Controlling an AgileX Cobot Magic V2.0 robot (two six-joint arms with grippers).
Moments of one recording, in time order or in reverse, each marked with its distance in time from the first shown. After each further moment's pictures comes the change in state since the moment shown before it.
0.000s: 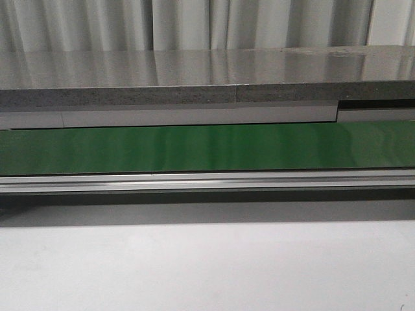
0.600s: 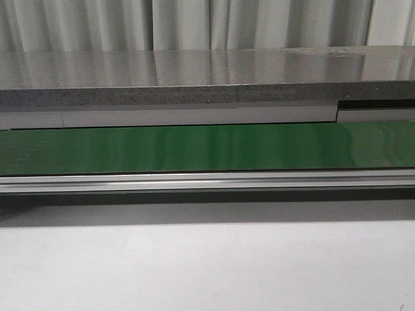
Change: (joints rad) left arm 0.000 0.000 0.000 0.000 0.000 0.000; right arm 0.000 -0.137 0.191 0.000 -0.059 0.046
